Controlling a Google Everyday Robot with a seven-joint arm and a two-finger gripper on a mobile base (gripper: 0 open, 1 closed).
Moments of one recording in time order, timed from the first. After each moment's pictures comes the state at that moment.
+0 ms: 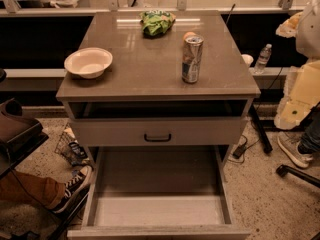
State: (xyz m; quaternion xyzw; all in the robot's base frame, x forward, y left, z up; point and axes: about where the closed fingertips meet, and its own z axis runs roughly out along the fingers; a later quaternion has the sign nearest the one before) arm 0.438 -0.213 0.990 -0.60 0.78 -0.05 0.18
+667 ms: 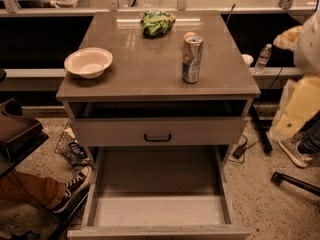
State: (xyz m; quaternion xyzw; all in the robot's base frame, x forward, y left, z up) arm 0.433 -0.211 0.972 -0.60 0.77 -0.03 0.20
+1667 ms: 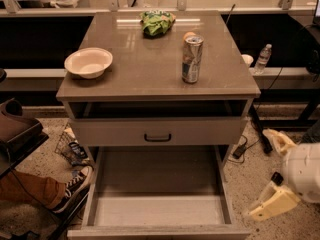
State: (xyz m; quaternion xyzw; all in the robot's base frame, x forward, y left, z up) arm 0.371 -0.208 0.797 -0.52 0.77 0.10 0.34
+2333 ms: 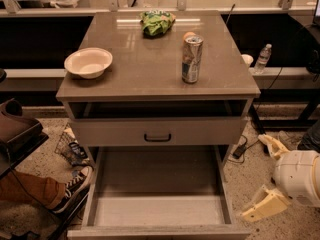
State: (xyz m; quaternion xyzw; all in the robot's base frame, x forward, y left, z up) arm 0.374 -0.204 0.773 -0.51 0.78 0.11 0.36
